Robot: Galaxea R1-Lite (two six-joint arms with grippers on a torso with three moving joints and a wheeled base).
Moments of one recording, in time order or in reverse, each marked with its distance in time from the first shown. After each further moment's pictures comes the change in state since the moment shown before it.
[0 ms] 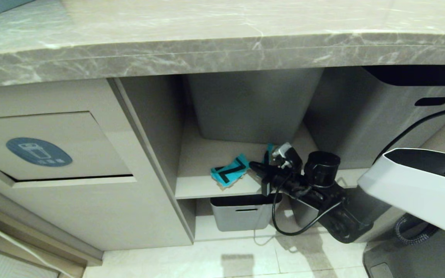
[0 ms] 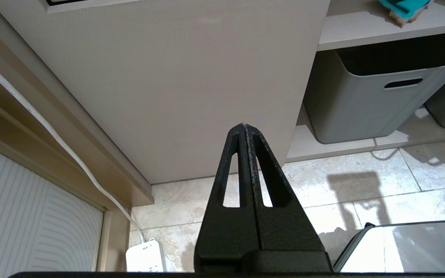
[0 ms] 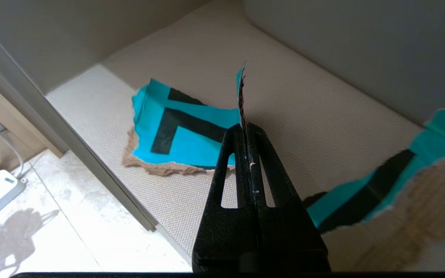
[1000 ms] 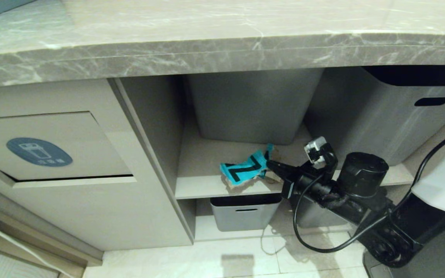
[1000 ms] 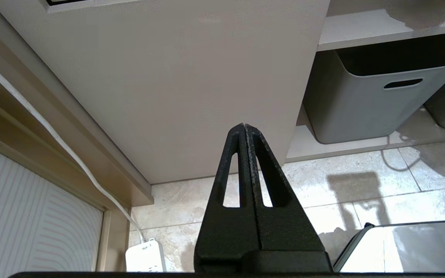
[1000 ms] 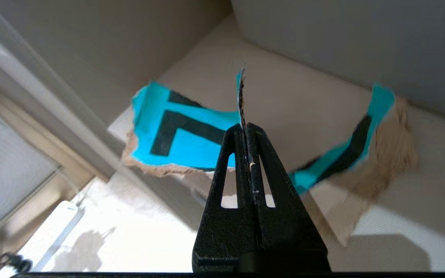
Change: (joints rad) left arm 0.000 0.000 0.000 0.000 0.000 0.000; right arm 0.003 -0.231 0.296 -0.092 -0.053 0.206
